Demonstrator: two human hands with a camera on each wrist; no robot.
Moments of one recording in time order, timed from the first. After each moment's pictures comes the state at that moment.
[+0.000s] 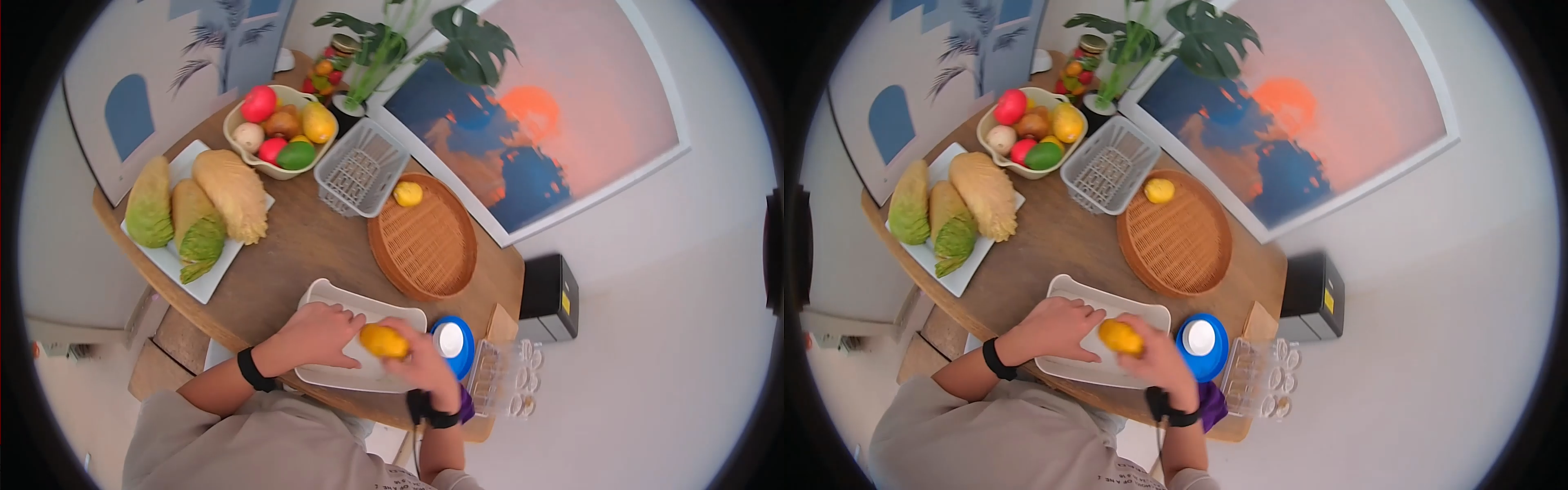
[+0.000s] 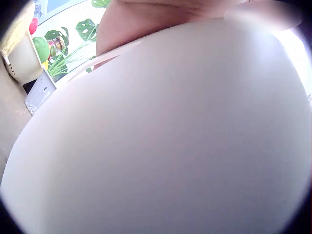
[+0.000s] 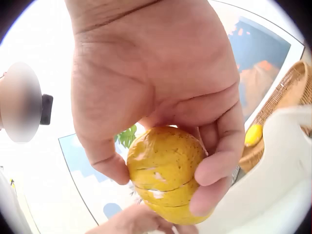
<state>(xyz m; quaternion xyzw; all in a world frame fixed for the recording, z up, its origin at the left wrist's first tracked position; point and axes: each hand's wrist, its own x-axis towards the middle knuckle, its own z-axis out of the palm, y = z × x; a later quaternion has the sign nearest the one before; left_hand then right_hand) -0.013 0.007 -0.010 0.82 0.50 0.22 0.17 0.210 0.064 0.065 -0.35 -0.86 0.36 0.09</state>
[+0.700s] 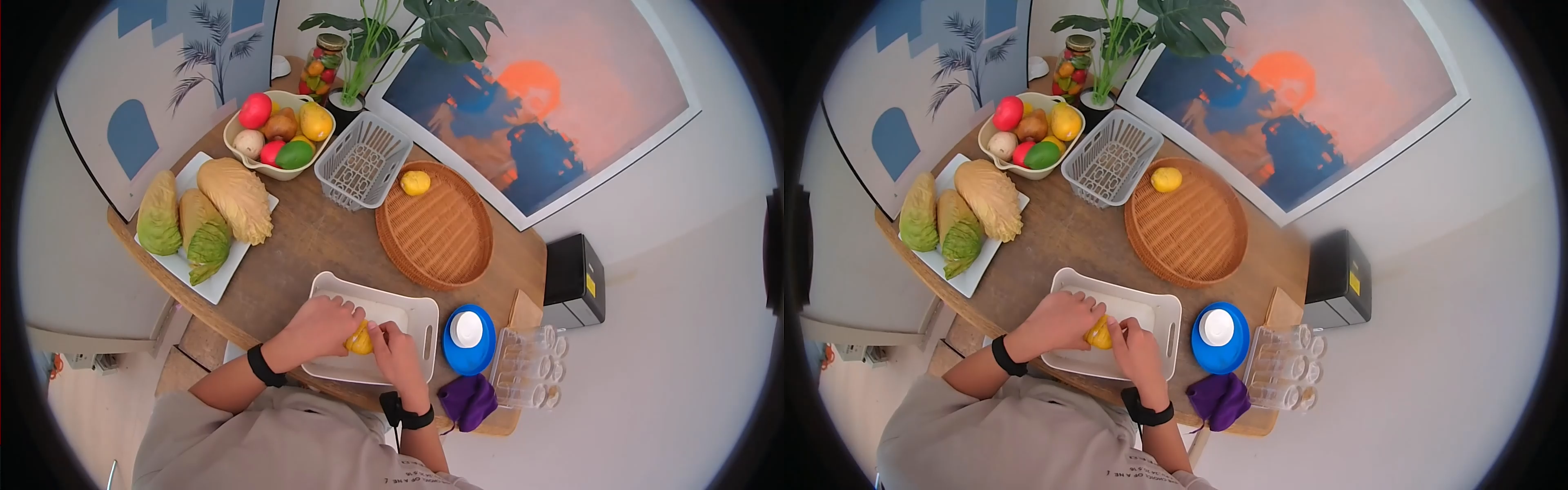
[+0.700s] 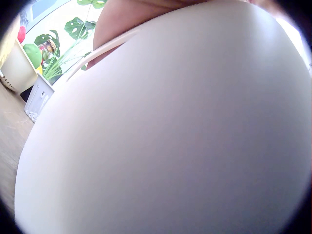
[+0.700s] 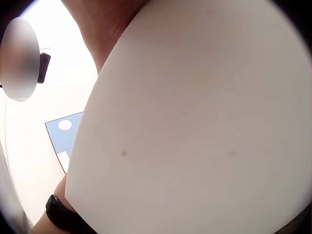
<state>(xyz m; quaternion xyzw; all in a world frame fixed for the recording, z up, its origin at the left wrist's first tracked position) -0.006 0.007 -0.012 0.84 0.53 0.09 0.12 0.199 0.040 -0.021 -0.56 -0.75 0.36 0.04</state>
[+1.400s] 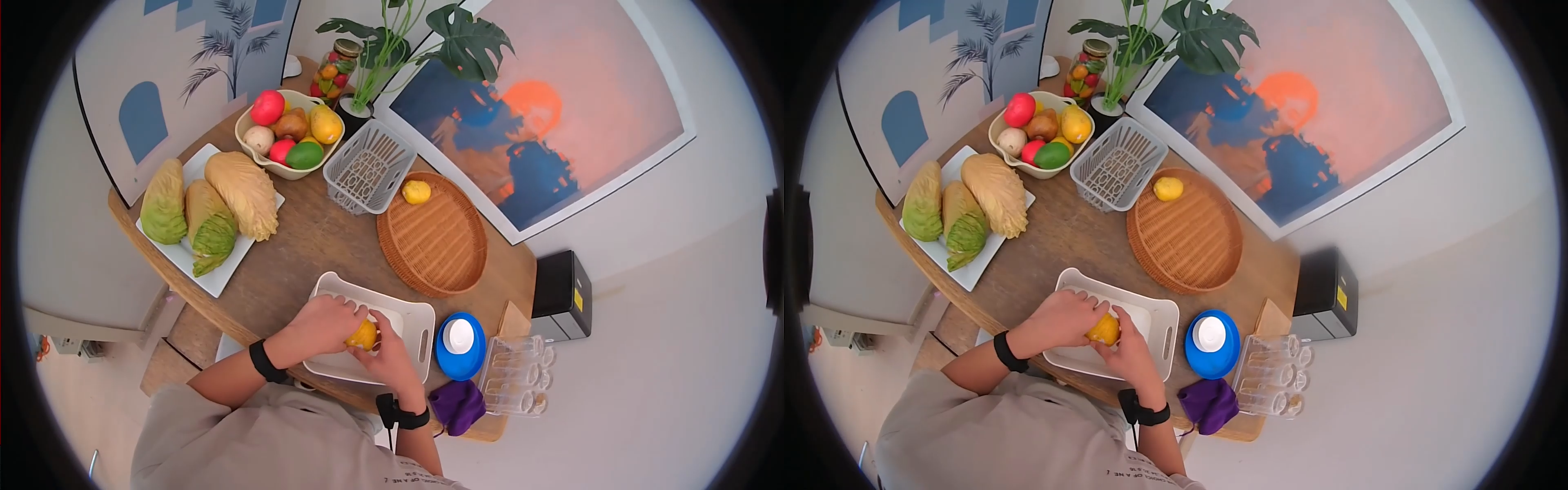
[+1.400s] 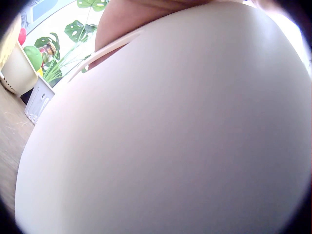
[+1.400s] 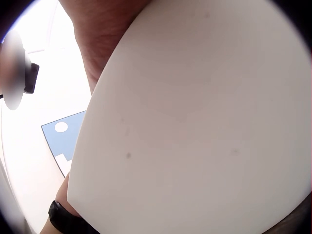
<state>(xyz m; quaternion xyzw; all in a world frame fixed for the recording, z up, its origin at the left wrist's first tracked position) -0.006 0.006 -0.014 0.82 0.54 0.14 0.12 0.188 0.031 -0.009 -0.44 -0.82 0.34 0.14</state>
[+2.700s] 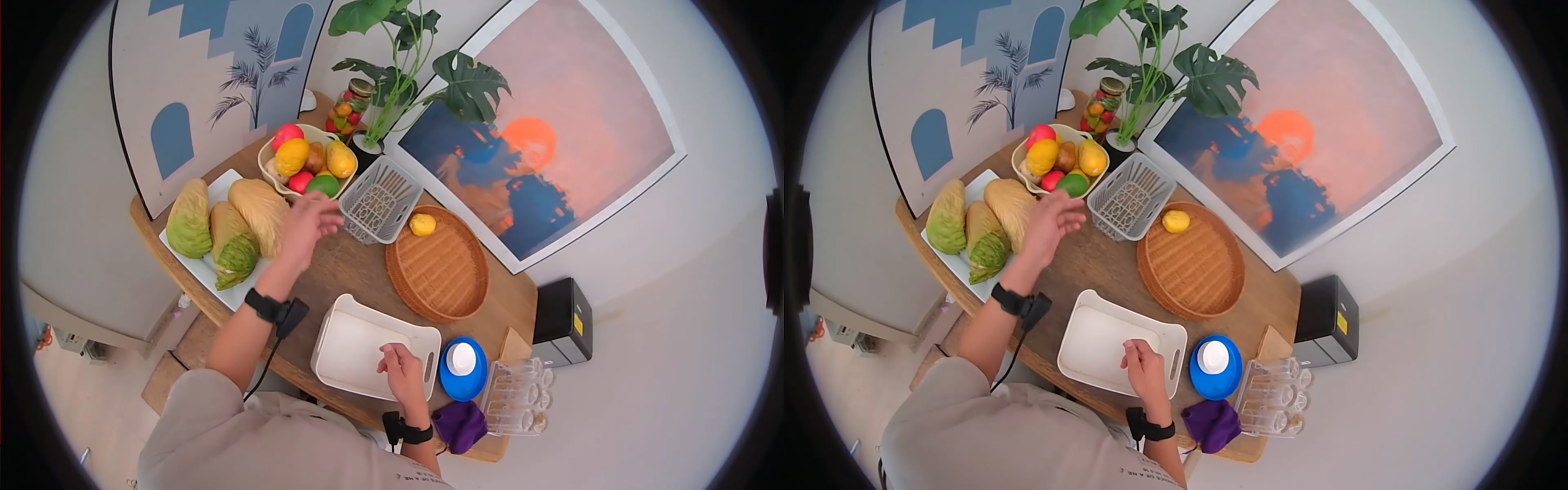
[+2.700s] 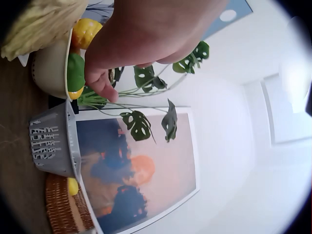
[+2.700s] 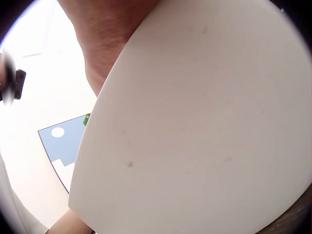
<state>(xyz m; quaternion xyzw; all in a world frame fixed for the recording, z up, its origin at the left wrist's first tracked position) -0.117 0.092 0.012 0.16 0.37 0.79 0.46 0.198 0.030 -0.015 -0.49 -0.74 0.40 0.25</state>
